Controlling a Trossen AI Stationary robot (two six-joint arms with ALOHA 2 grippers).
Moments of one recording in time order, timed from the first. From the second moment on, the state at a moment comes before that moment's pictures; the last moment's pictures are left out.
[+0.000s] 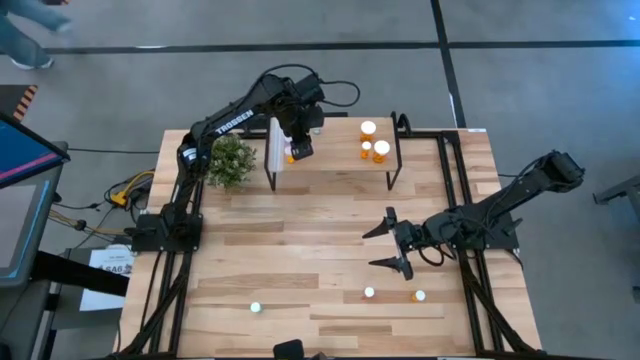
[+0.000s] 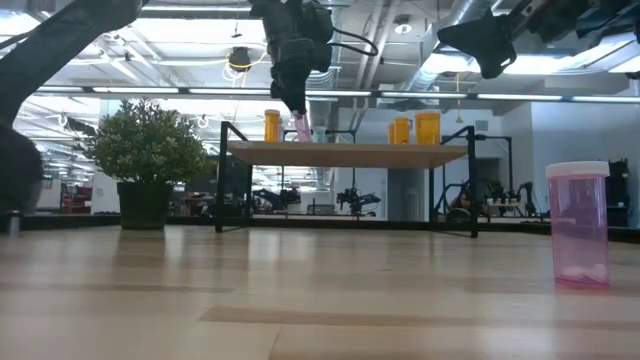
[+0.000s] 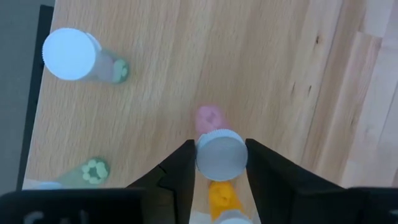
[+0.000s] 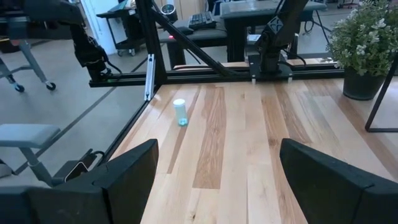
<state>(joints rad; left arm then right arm) 0.53 2.12 2.33 -1.50 0.12 0.28 0.40 1.06 0.45 0.45 0.21 0.18</state>
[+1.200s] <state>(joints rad) 0.40 1.93 2.35 -1.35 0.06 0.30 0.40 1.09 0.45 0.43 0.21 0.20</state>
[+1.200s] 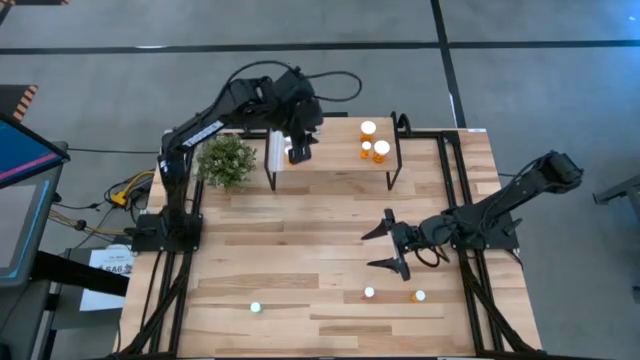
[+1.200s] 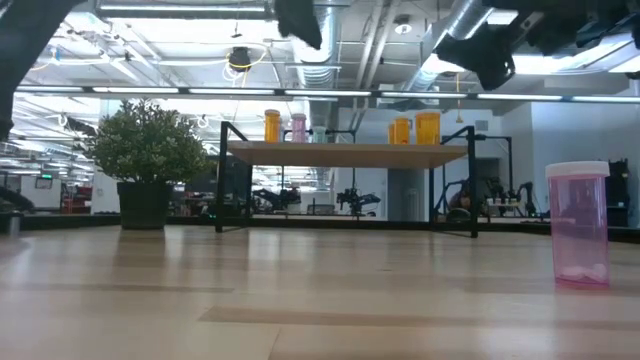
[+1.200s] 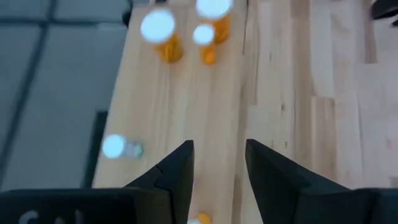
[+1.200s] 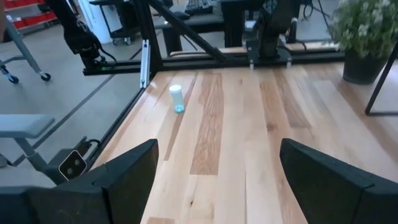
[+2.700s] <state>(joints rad) -0.13 1.11 0.65 0.43 -0.38 0.04 0.28 1.35 0.46 0.29 0.04 0.41</state>
